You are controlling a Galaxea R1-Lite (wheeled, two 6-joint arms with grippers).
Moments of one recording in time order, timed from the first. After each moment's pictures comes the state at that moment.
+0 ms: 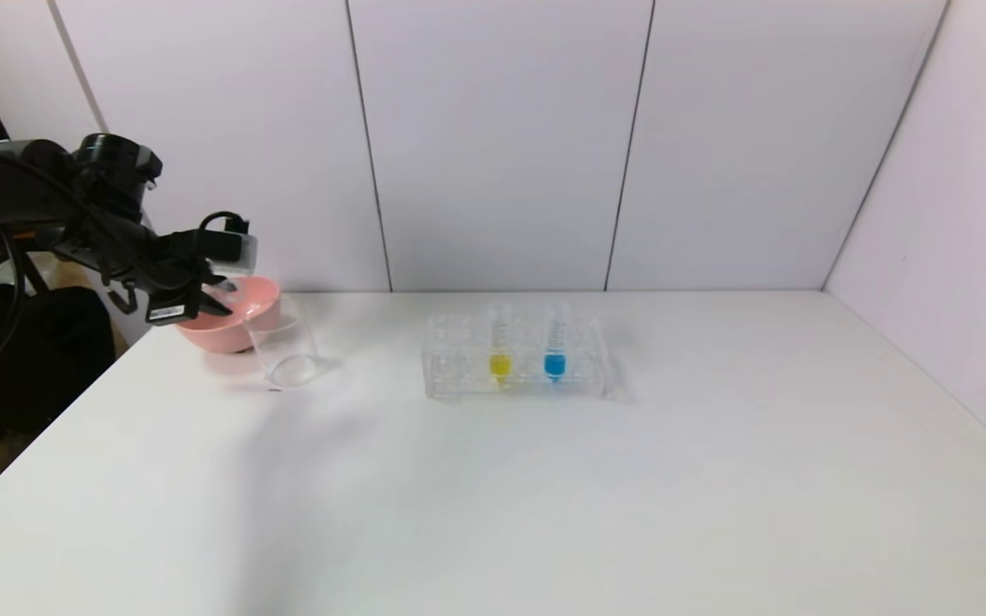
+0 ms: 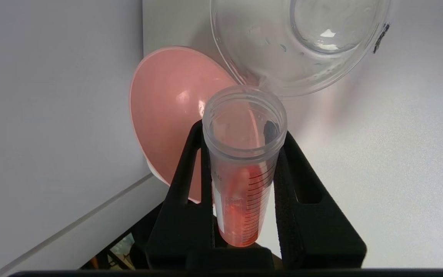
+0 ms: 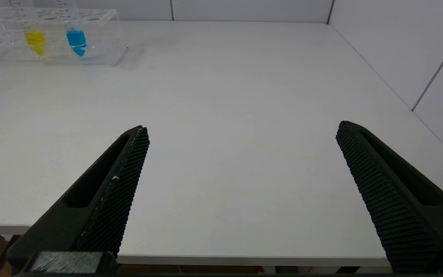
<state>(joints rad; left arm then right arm) 0.15 2.15 -2.00 0.70 -0.26 1.52 0.00 0.00 0.00 0.01 0.00 0.00</state>
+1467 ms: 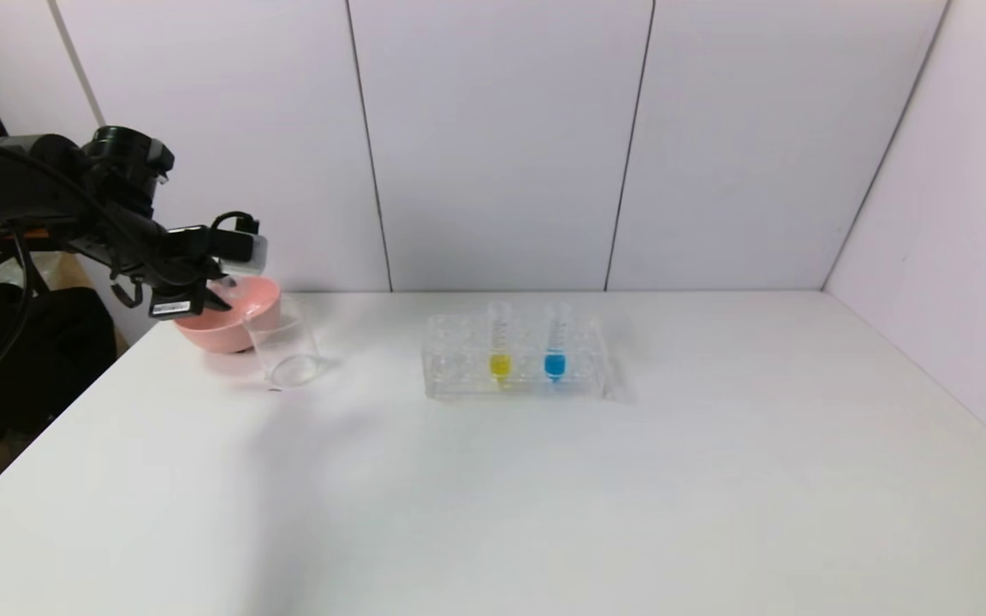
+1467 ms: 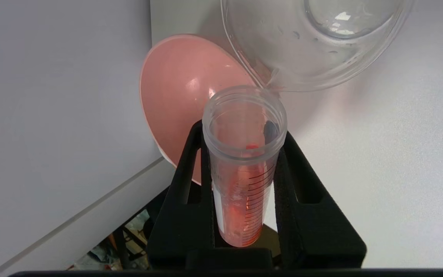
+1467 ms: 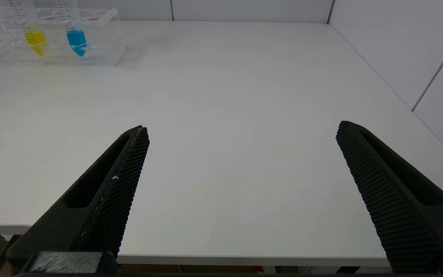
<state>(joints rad) 0.11 2.15 -2.00 0.69 -0.15 1.52 0.00 0.00 0.00 0.01 0.00 0.00</state>
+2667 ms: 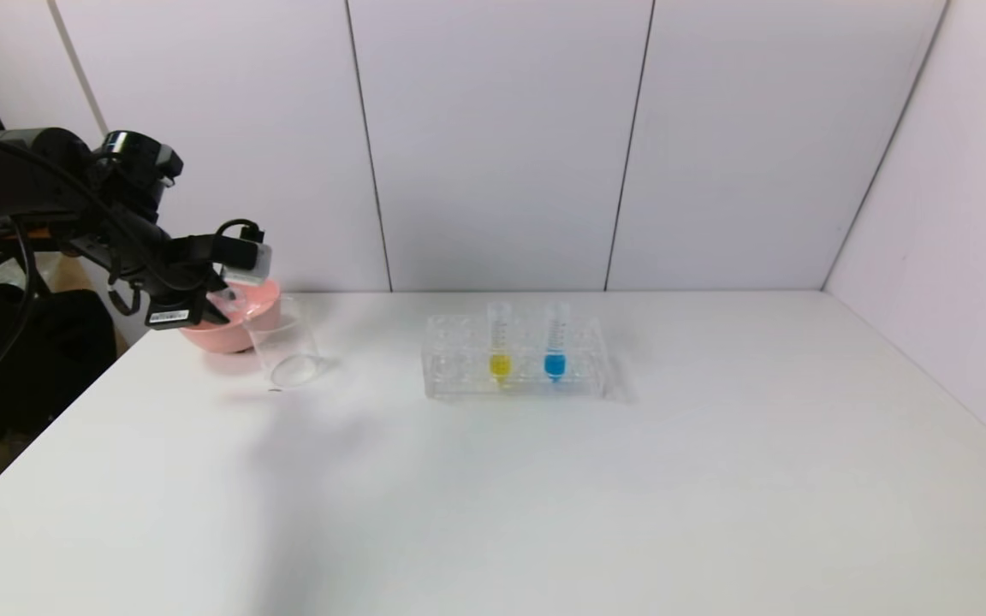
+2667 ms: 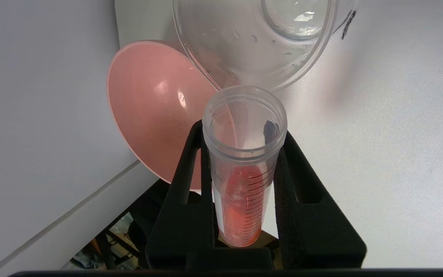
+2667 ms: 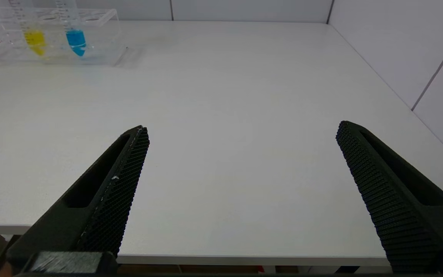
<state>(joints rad) 0.10 2.14 -2.01 0.79 -0.13 1.51 0.00 0.00 0.00 0.01 0.00 0.00</state>
